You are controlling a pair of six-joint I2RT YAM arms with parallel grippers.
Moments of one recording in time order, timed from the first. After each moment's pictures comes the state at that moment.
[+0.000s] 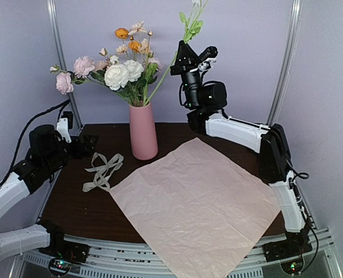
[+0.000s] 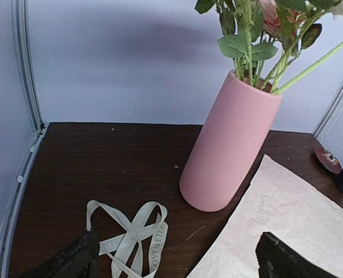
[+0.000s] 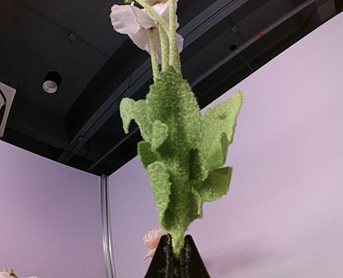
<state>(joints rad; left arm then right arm) -0.35 0.80 0.67 -0.12 -0.07 -0.24 0.75 2.31 2.14 1.28 0.16 0.06</state>
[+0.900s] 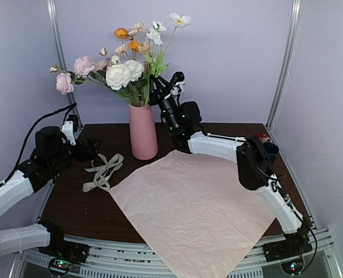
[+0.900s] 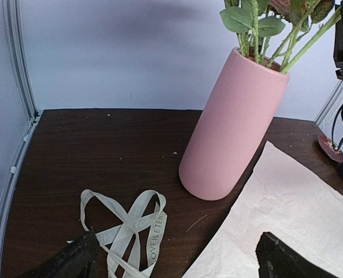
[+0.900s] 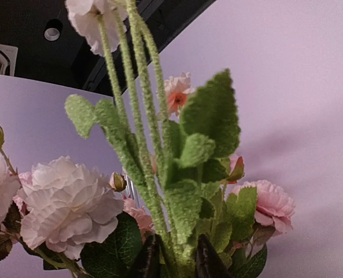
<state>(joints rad) -0.35 0.86 0.64 -0.10 -0.04 -0.24 0.81 2.55 2.24 1.14 0.13 0.16</state>
